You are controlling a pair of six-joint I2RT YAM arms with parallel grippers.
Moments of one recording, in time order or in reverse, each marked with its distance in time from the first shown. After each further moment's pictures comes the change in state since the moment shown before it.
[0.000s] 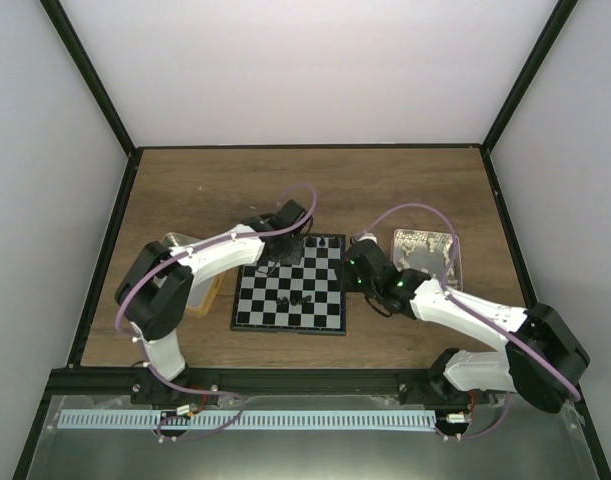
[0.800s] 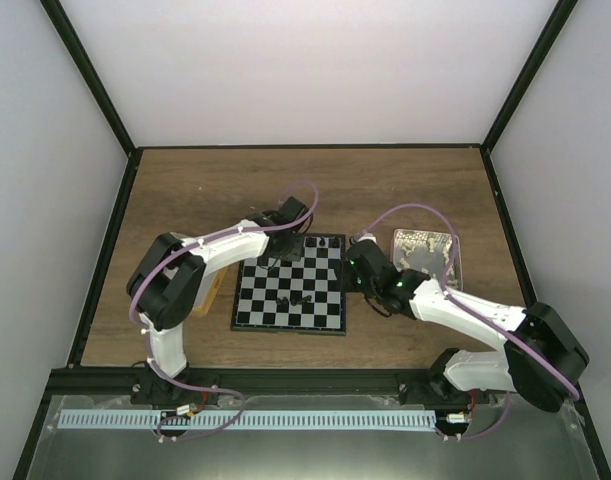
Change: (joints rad) left arm 0.039 0.083 0.043 0.028 0.011 0.026; right arm 0.000 0.005 -0.009 0.017 0.000 -0.006
